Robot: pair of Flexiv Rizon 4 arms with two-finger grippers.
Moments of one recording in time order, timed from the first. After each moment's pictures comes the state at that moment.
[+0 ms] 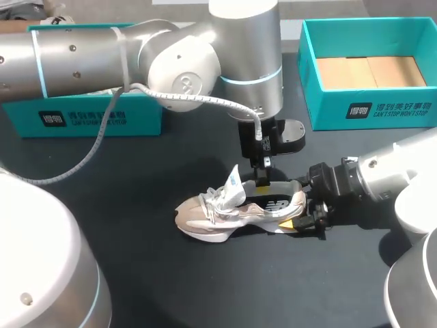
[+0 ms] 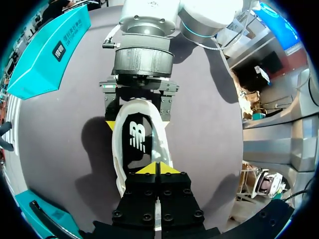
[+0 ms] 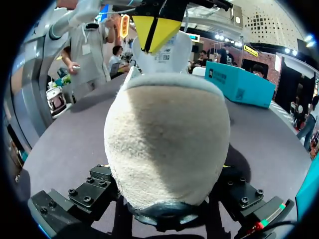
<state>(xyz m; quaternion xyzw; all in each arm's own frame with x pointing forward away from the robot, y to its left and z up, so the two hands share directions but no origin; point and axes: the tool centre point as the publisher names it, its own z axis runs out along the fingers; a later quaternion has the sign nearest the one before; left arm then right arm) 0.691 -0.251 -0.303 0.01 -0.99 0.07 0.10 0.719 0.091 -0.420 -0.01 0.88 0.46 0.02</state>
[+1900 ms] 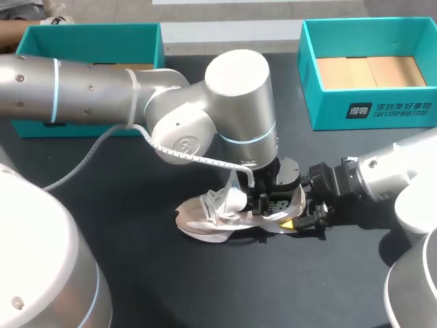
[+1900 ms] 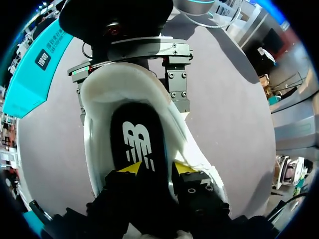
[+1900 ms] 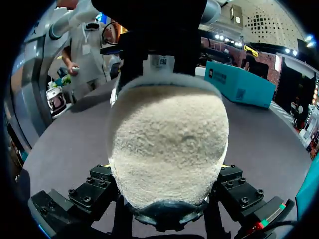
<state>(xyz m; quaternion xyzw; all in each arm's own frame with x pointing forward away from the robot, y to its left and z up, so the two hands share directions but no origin) 0.697 -0.259 -0.396 -0.06 -0.99 0.10 0.02 0.718 0.091 -0.420 -0.01 0.89 0.46 0.02</state>
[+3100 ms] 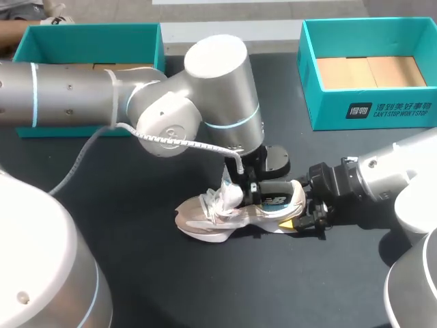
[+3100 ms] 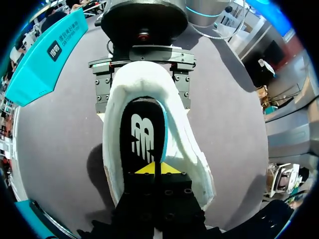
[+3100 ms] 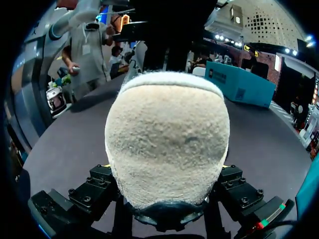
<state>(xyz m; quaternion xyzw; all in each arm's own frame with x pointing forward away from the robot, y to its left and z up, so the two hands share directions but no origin) 0.700 -0.243 -0.375 -0.03 -0.99 0.12 0.06 0.719 0.091 -0.420 -0.01 0.88 0.47 0.02</state>
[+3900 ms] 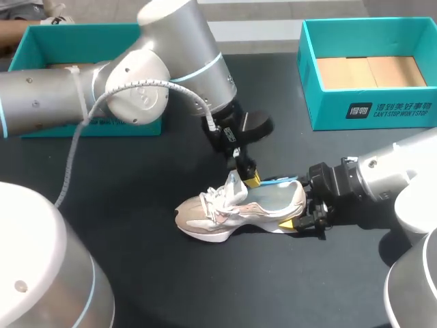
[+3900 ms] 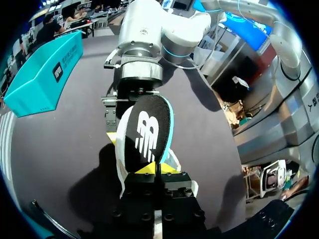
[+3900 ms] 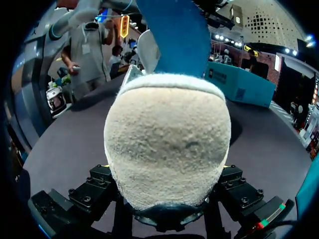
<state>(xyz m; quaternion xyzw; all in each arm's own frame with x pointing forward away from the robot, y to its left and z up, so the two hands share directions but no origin) 0.705 -0.238 -0.304 -0.05 -0.96 0.22 0.15 0.719 0.091 -0.420 -0.01 0.88 0.47 0.02</state>
